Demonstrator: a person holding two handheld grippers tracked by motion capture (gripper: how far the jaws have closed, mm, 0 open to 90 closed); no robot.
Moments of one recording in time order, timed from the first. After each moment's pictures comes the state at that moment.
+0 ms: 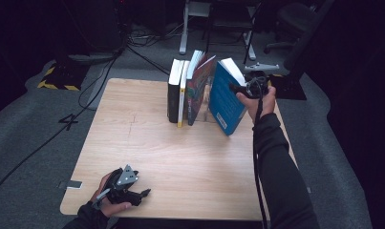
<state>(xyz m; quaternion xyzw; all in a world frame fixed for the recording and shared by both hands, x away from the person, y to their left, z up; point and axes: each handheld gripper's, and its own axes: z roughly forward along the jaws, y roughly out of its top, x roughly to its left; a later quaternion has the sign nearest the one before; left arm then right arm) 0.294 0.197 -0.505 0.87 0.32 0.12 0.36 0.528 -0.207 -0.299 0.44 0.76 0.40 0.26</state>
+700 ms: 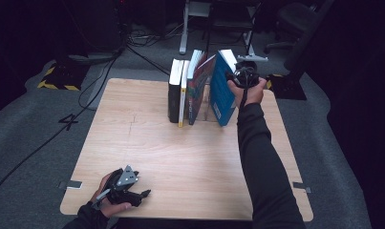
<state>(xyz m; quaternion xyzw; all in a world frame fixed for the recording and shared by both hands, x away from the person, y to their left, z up) 0.292 0.196 -0.505 0.87 0.32 0.12 0.36 0.560 -0.180 -0.300 0.50 0.69 0.41 0.33</state>
